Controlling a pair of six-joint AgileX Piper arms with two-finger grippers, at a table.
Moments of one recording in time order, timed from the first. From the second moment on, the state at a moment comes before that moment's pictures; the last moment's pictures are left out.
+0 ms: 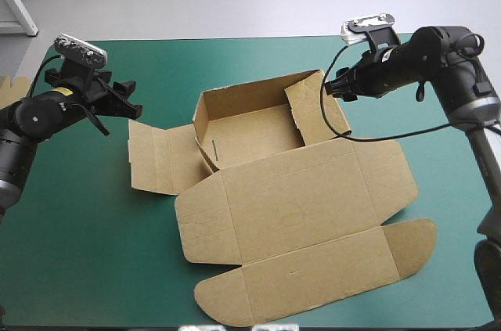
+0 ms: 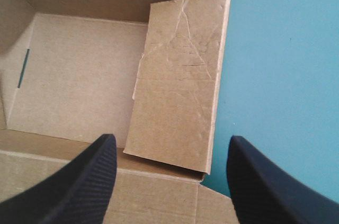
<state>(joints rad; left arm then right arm) 0.03 1.30 -1.23 -0.48 0.59 0.76 0.23 1.61 -1.76 0.22 1.14 -0.18</state>
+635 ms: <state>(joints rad) 0.03 1.30 -1.23 -0.48 0.60 0.76 0.30 1.79 -1.61 0.07 0.90 -0.16</state>
